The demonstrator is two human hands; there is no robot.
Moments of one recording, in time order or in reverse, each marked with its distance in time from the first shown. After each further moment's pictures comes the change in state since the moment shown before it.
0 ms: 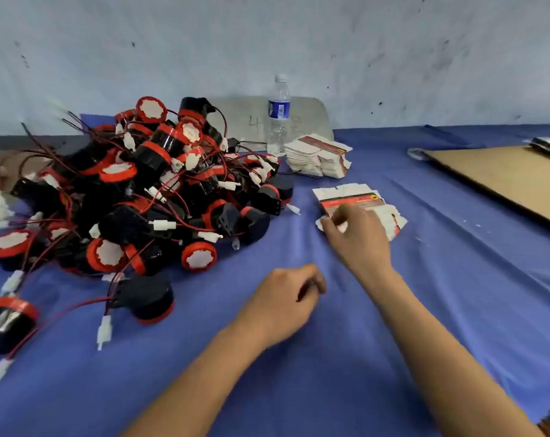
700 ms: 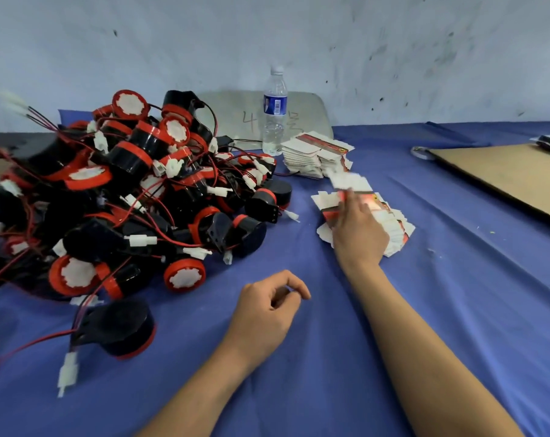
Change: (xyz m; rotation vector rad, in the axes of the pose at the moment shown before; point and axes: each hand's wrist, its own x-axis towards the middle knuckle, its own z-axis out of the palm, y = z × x) left_hand 0.014 -0.027 0.002 -0.384 0.201 -0.153; right_hand 0.049 0.026 0.052 -0.265 0.159 0.127
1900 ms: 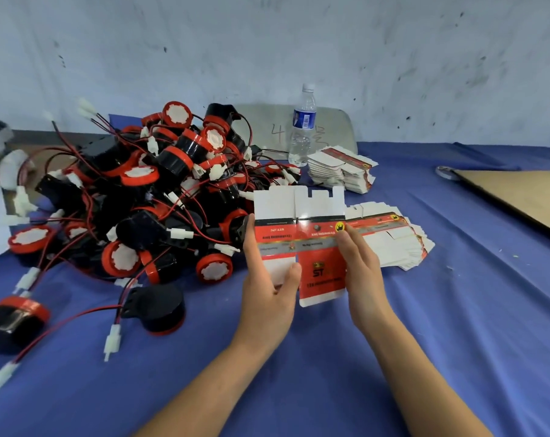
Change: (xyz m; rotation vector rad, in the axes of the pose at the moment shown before) left_hand 0.003 0.003 -0.004 -0.199 0.386 0.246; right_hand -0.074 -0.028 -0.052 1.356 -0.491 0.068
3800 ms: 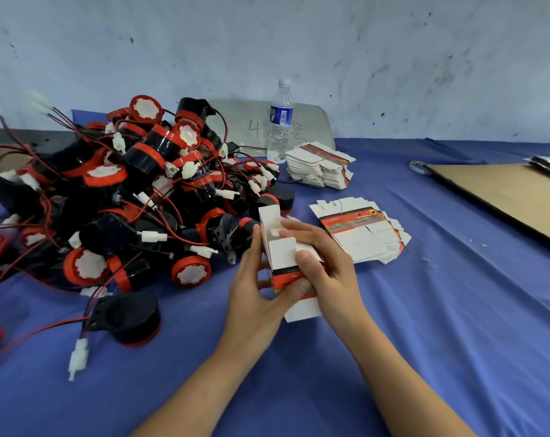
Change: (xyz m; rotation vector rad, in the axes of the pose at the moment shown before) left_hand -0.003 -0.004 0.005 -0.070 -0.113 -0.207; right_hand -0.014 -0.013 0.013 -0.190 -0.138 -0.260
